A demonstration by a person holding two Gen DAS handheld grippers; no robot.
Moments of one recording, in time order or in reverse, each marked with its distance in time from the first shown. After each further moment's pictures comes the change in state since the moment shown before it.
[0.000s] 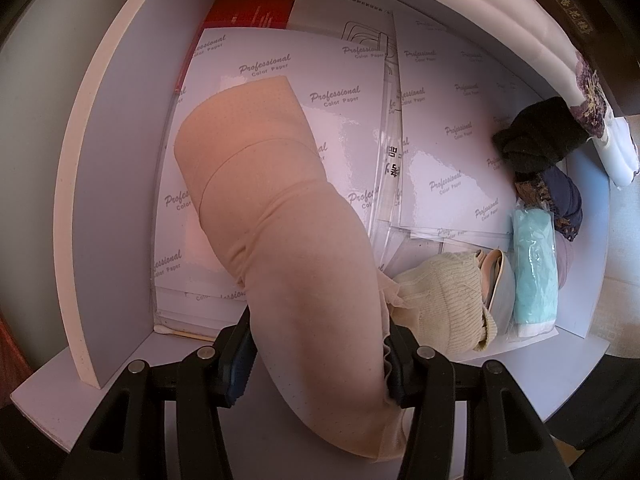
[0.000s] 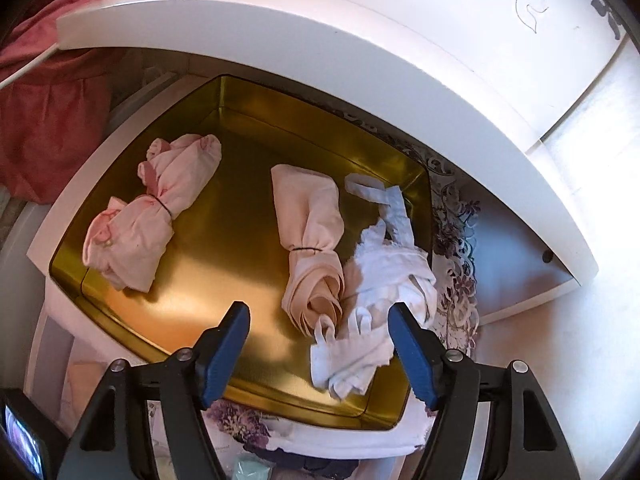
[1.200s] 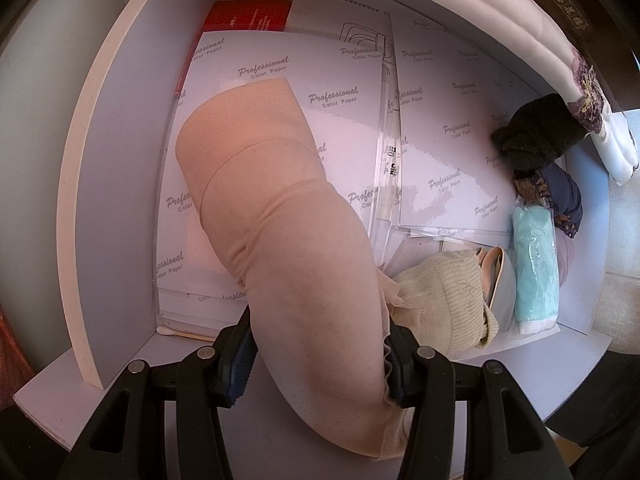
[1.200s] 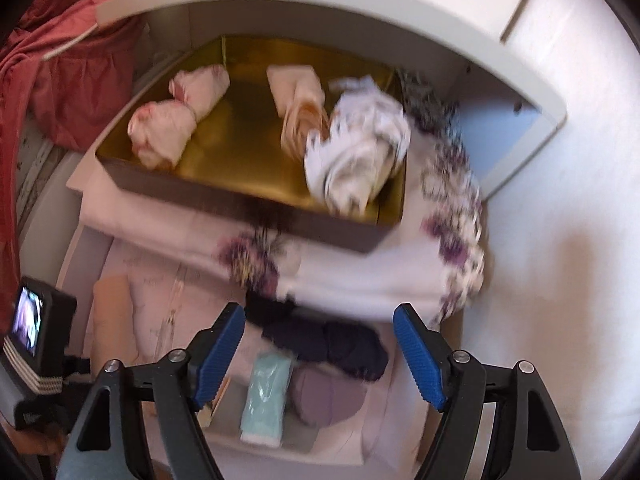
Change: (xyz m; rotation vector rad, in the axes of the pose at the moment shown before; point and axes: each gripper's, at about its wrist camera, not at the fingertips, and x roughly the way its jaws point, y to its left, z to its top) left arm -0.002 0.000 -0.001 0.002 -0.004 0.003; right arm -0.031 -0.011 -0.126 0.162 0.099 0.110
